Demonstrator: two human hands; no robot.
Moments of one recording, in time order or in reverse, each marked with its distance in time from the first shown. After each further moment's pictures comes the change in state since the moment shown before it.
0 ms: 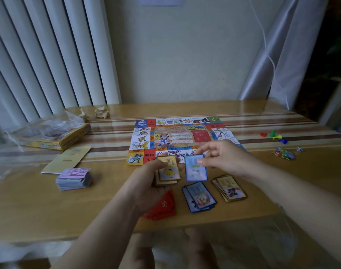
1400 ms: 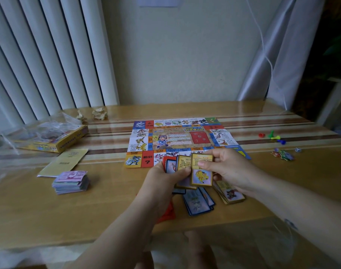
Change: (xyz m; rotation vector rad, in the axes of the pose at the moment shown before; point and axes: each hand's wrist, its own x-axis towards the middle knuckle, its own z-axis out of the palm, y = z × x) left_hand 0.004 -0.019 0.020 0.332 -0.037 0.160; right_hand -0.007 0.015 0.015 0.324 0.080 0.071
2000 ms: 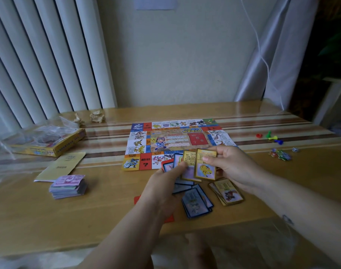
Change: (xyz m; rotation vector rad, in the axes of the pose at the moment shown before) left_hand 0.004 0.000 0.012 -0.284 0.088 -0.187; right_hand 0.008 0.006 -0.013 0.114 0.066 -0.010
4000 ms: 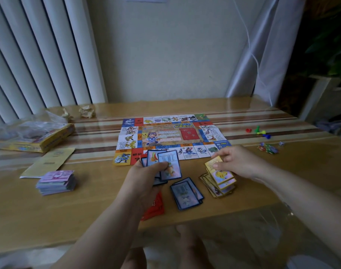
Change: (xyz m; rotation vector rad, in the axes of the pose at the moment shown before) left_hand 0.002 0.007 -0.016 0.124 0.102 0.139; right_hand -0.005 0.014 -0.044 -0.519 -0.016 0.116
